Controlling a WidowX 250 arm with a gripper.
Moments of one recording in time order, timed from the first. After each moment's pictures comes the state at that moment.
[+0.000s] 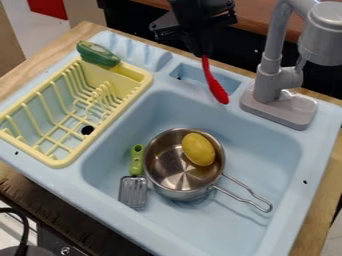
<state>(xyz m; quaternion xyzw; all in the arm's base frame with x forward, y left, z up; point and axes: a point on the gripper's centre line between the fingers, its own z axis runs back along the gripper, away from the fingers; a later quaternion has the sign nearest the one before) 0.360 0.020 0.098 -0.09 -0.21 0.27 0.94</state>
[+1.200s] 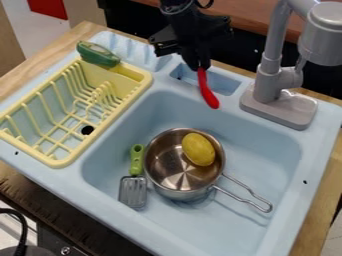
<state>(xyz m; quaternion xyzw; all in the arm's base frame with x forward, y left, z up) 0.352 0.027 0.077 -0.09 -0.17 0.27 0.94</state>
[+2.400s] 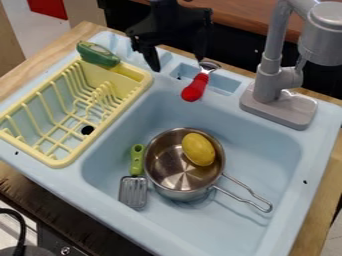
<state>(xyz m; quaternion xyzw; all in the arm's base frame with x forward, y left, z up) 0.332 0.040 0.096 -0.04 -0.14 0.33 0.93</state>
